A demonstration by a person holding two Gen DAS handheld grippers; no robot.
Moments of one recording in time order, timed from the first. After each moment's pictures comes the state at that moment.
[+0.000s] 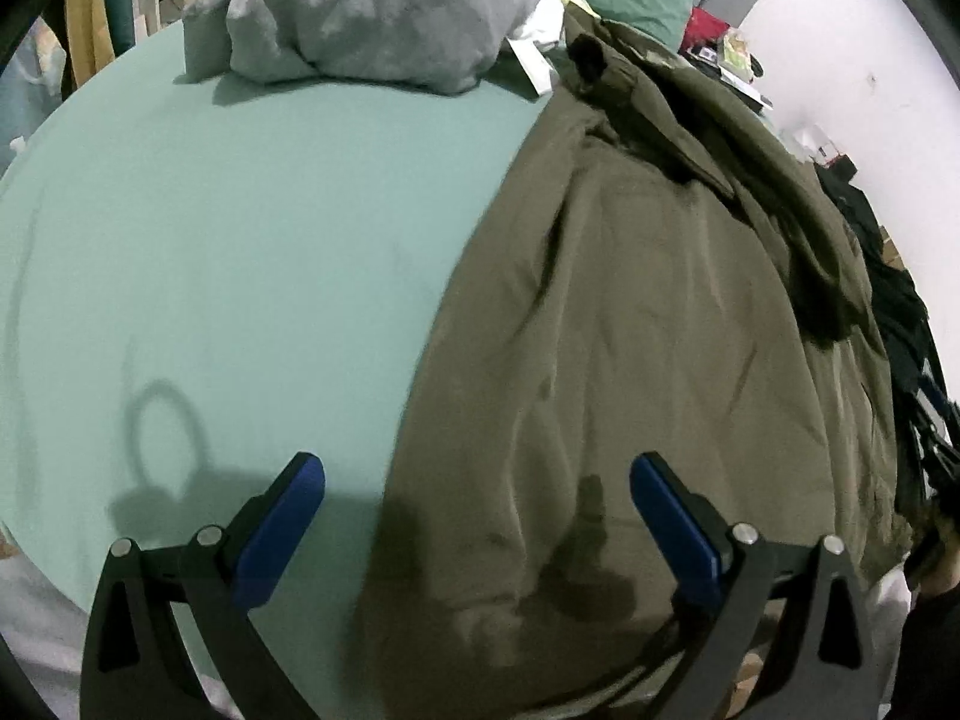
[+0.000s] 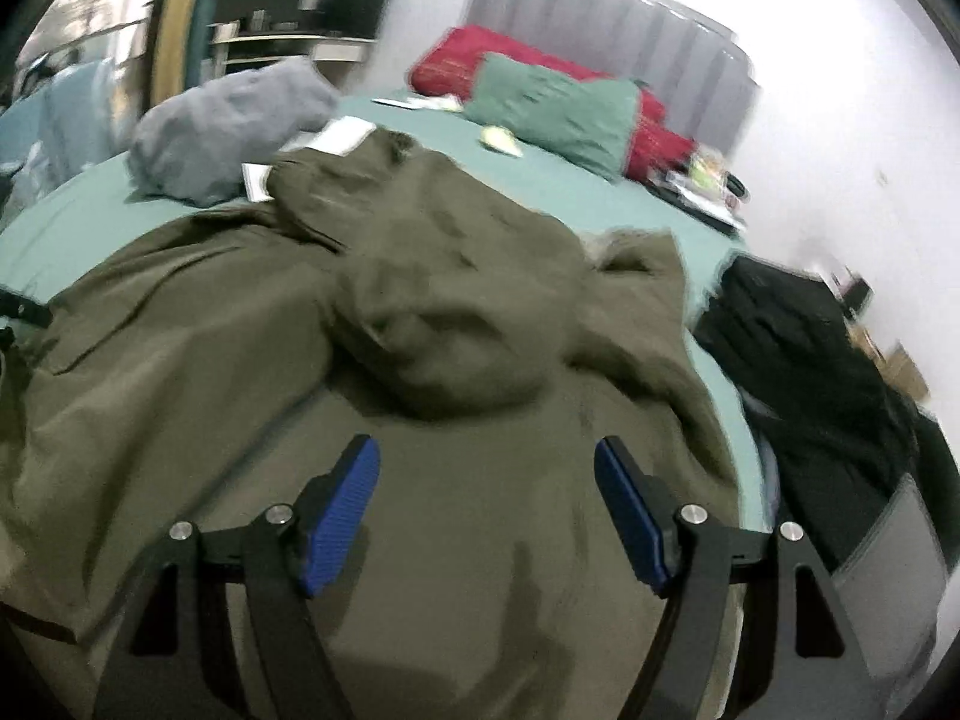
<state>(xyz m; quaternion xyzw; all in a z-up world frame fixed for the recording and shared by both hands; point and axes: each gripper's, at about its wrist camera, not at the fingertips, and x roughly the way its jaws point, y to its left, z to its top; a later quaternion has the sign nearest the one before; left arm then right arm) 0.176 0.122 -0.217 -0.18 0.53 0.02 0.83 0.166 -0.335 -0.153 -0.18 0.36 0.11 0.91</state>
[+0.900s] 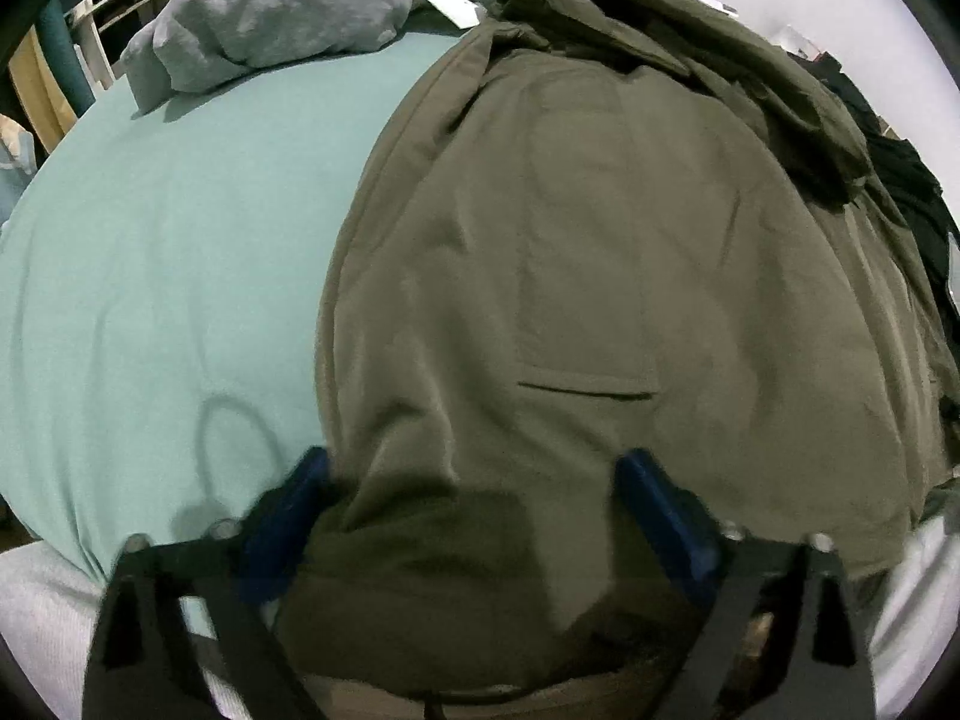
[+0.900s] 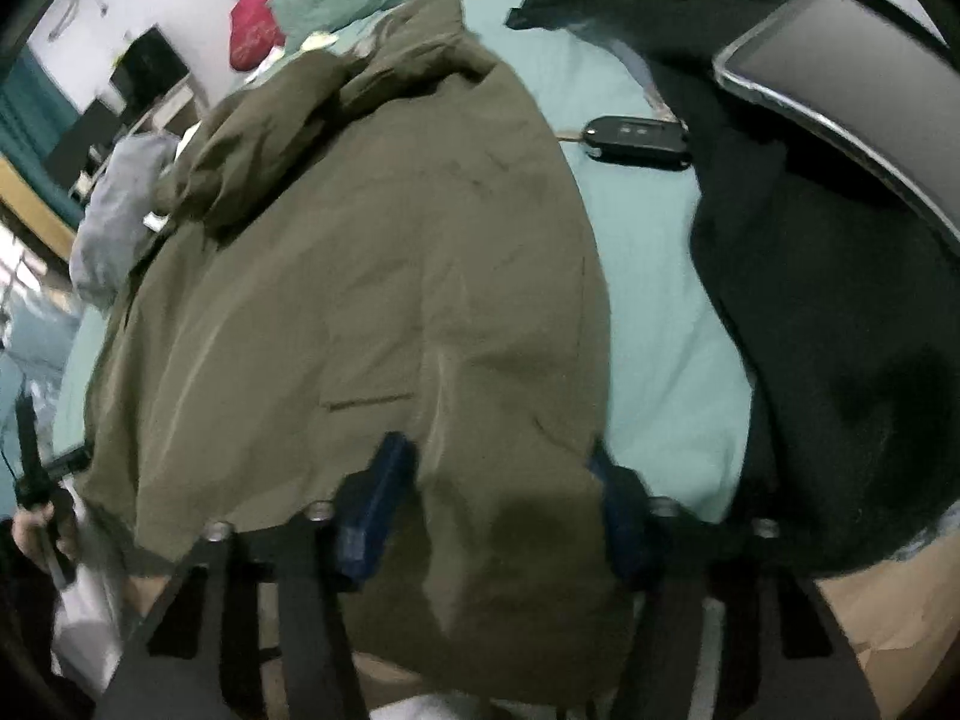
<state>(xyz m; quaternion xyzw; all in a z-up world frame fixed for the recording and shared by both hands) 0.157 0.069 -0.233 -0.06 0.56 0.01 0.83 0.101 -0.487 -0.222 0.10 0.55 0.07 0.83</state>
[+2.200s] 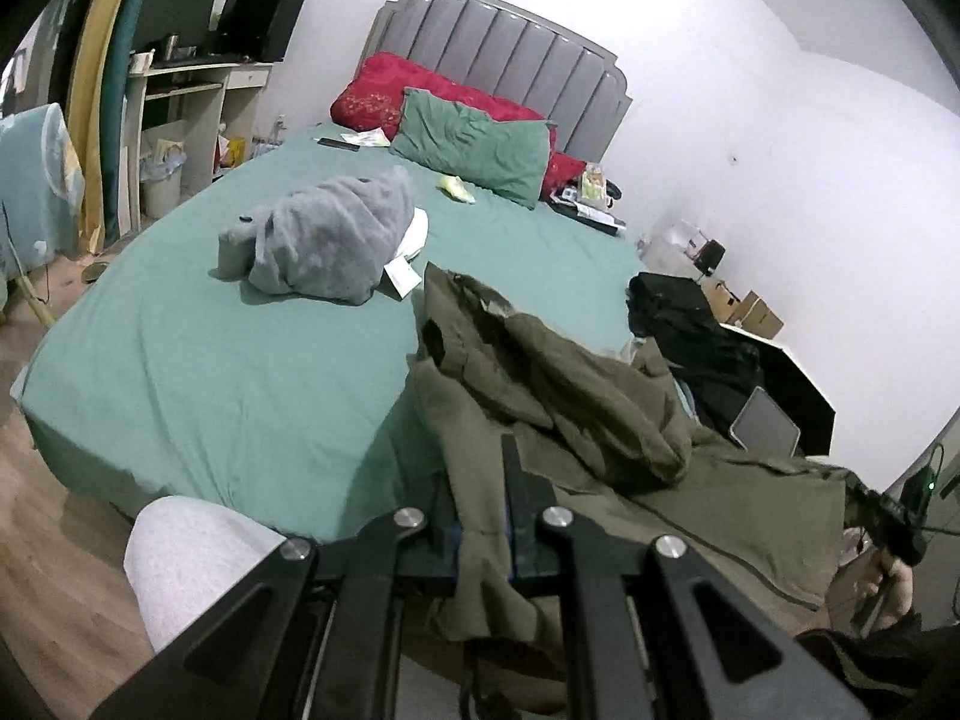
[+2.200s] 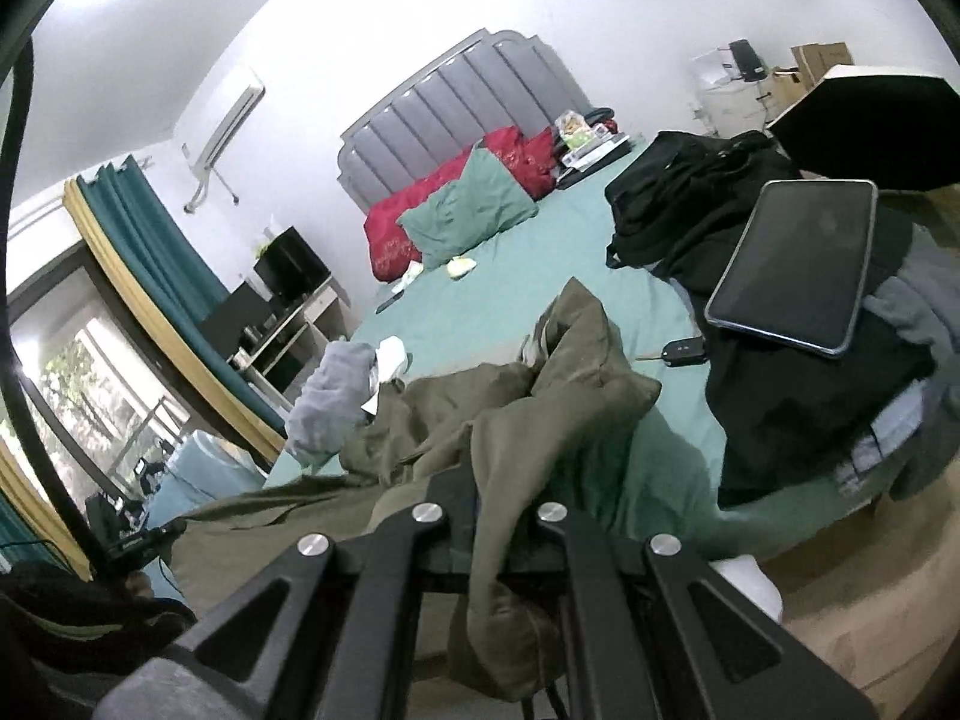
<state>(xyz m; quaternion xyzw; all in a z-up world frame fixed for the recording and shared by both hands) -0.011 0.111 0.007 -0.19 0.34 -0.06 0.92 -0.076 -0.535 -0.002 0.26 0.29 0.14 0.91</state>
